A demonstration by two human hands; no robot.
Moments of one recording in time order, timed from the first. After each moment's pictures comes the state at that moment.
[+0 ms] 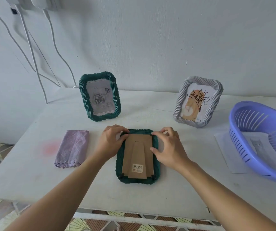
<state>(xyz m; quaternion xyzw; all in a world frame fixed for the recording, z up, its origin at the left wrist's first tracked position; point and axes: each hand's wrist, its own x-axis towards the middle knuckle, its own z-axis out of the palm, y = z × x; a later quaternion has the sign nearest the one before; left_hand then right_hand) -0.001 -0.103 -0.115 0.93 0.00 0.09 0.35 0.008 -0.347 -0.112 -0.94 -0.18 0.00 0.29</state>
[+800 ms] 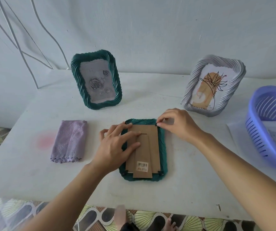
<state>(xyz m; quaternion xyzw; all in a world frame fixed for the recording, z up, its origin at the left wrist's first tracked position) -0.040 -0.109 -0.121 0.97 -0.07 0.03 0.21 0.077 -0.353 -0.105 -0.90 -0.27 0.05 0.33</state>
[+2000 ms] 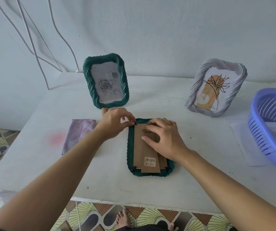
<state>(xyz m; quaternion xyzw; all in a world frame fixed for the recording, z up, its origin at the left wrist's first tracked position) 0.025 -0.065 -0.101 0.96 -0.10 0.05 0.27 0.013 -0.299 -0.120 -0.92 -0.29 -0.04 0.26</state>
